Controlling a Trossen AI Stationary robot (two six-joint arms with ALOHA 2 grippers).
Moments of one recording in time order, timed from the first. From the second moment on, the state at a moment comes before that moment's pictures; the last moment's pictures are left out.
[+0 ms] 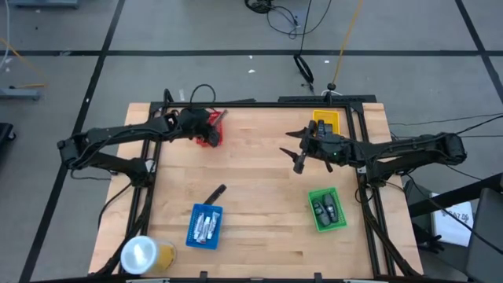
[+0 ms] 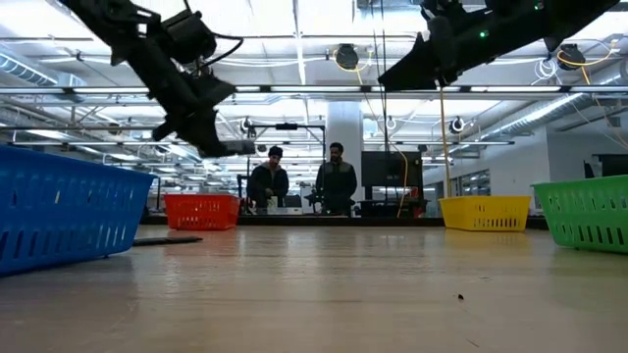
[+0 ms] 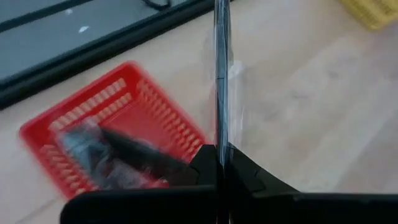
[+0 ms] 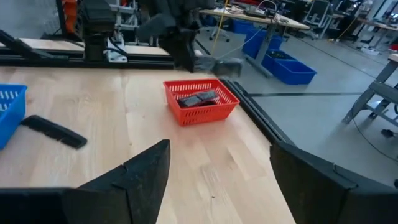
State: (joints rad) left arm 0.49 1.22 0.76 -0.31 -0.11 -0.39; right arm -0.06 1.09 0.59 0.26 0.34 -0.10
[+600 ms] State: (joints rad) left arm 0.55 1.22 0.65 -0.29 -0.18 -0.57; right arm -0.06 1.09 0.59 0.29 0.34 -0.12
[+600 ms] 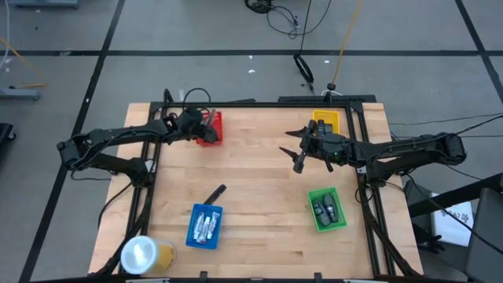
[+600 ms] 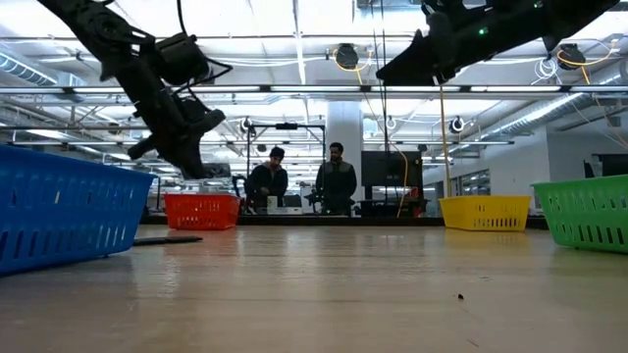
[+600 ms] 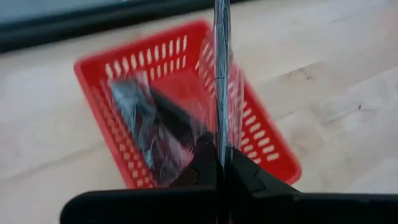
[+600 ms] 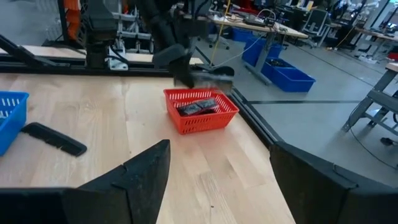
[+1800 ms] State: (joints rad) left arm 0.38 1.02 0.70 -0.29 -0.04 -0.37; right arm -0.06 1.15 0.59 0.36 0.28 -0.11
